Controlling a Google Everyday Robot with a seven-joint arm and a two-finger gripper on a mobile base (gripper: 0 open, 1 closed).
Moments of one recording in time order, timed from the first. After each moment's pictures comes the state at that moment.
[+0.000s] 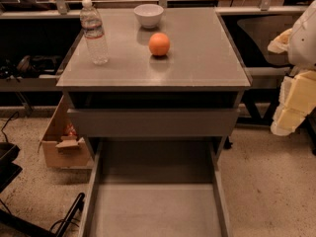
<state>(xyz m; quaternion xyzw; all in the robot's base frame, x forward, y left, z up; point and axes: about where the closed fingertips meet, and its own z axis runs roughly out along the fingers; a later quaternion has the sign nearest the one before) 0.438 -0.217 0.976 -0.60 0.78 -0.03 0.16</state>
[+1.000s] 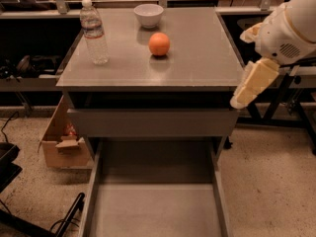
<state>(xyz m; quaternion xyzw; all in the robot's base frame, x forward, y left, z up) 0.520 -0.188 0.957 -0.59 0.76 0.02 0.27</state>
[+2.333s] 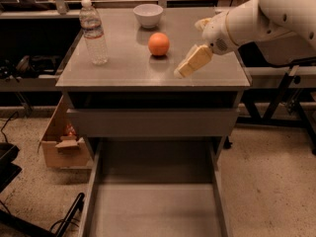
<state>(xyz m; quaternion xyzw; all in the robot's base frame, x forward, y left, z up) 0.666 -0.084 0.931 -0.54 0.71 0.13 0.43</state>
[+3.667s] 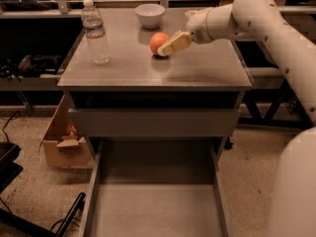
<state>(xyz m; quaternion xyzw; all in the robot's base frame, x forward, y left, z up) 0.787 -0.061 0.921 -0.46 0.70 0.16 0.52</state>
